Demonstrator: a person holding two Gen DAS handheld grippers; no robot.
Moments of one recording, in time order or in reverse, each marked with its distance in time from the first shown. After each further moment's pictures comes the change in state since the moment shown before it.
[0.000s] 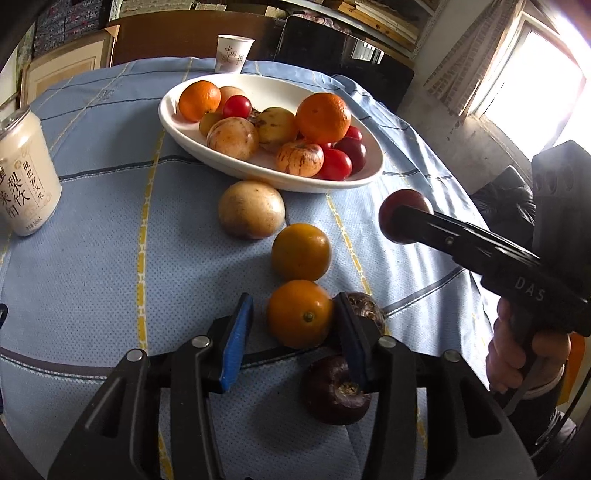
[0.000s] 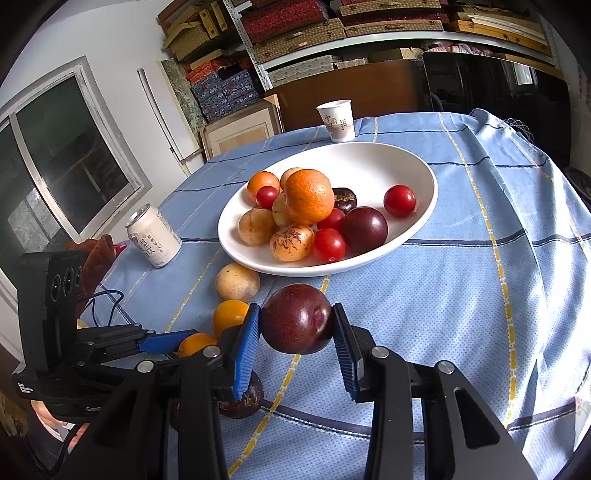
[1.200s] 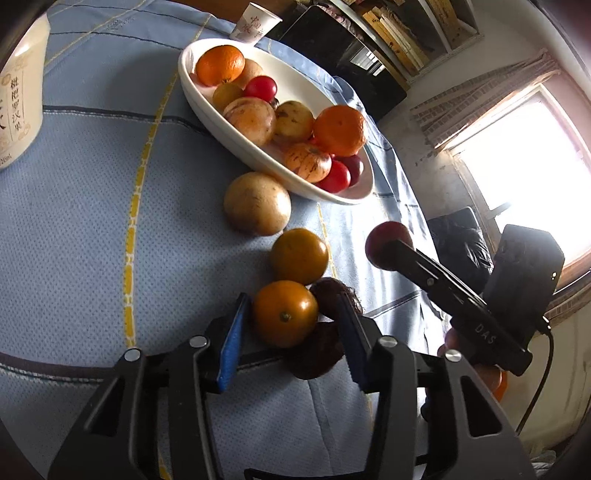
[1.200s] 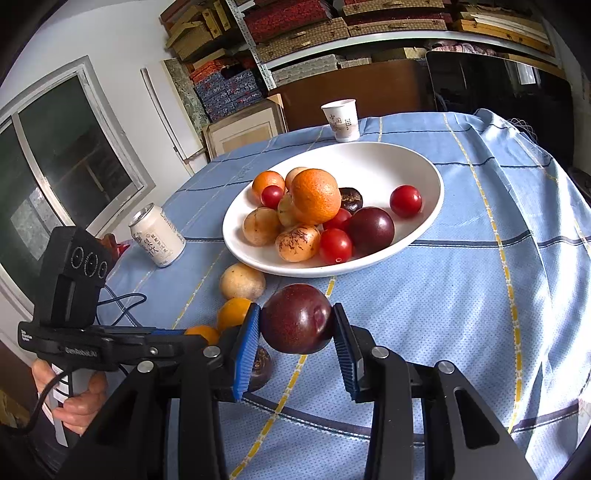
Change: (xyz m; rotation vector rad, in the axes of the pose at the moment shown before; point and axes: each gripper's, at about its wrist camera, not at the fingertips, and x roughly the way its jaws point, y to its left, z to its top) left arm 0.006 0.042 0.010 -0.236 0.078 -0.285; right arm 0.000 0.003 0.000 0.001 0.003 0.013
